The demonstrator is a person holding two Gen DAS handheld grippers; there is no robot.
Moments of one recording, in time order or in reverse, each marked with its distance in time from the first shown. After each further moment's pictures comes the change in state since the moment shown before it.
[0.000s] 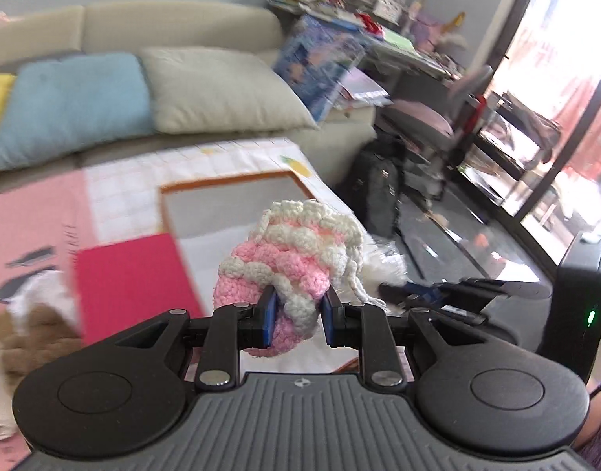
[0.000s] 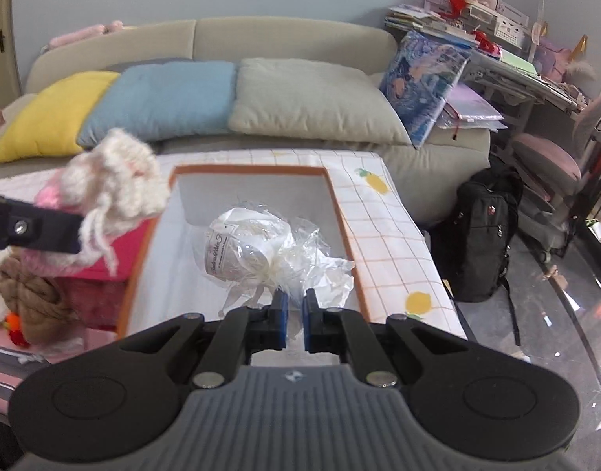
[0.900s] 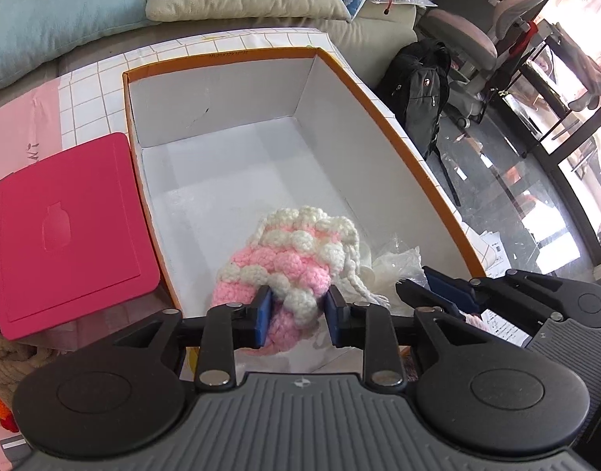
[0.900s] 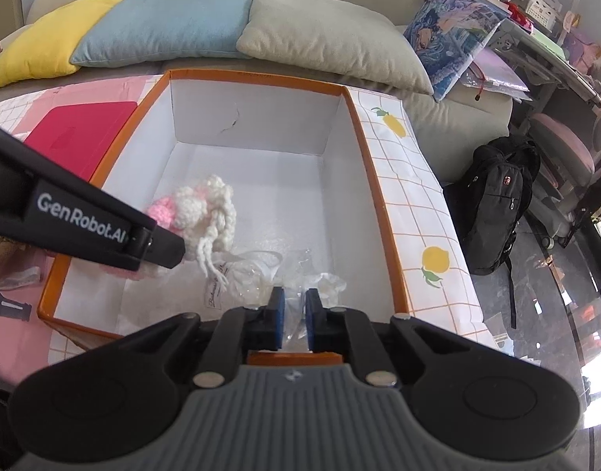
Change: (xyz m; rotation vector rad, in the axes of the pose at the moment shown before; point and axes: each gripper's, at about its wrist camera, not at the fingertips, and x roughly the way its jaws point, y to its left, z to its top) left arm 0.100 0.010 -0.018 -0.043 0.285 0.089; right arm 0.061 0.010 -0.024 -0.105 0.150 -0.008
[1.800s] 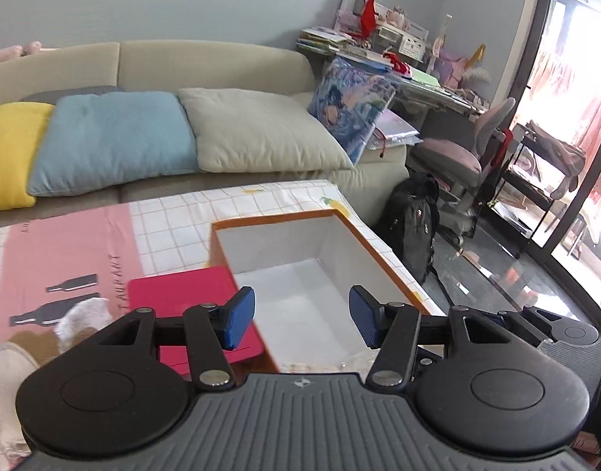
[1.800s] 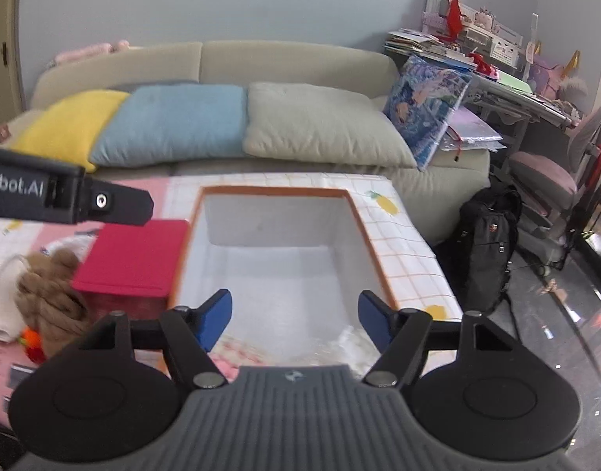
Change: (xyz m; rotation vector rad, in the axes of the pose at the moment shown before) left arm -0.137 0.031 -0.033 0.021 -0.455 0.031; right arm -0.091 0.037 0.011 0.124 -0.252 0.015
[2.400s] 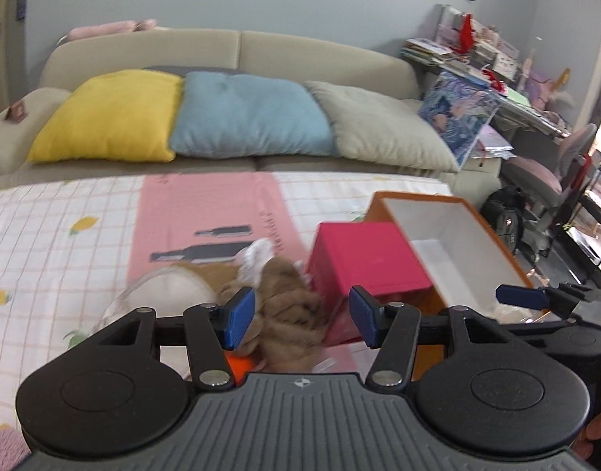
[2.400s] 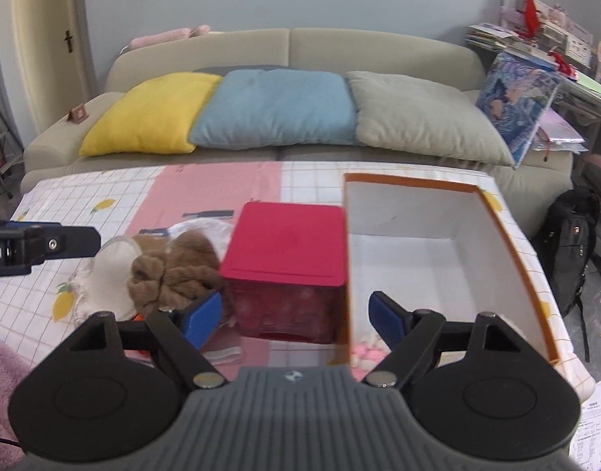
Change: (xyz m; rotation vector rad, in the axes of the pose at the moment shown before) left arm -0.081 0.112 -0.061 -0.138 0.006 0.241; right arm -0.005 0.106 -0.006 -0.064 0.058 0.218
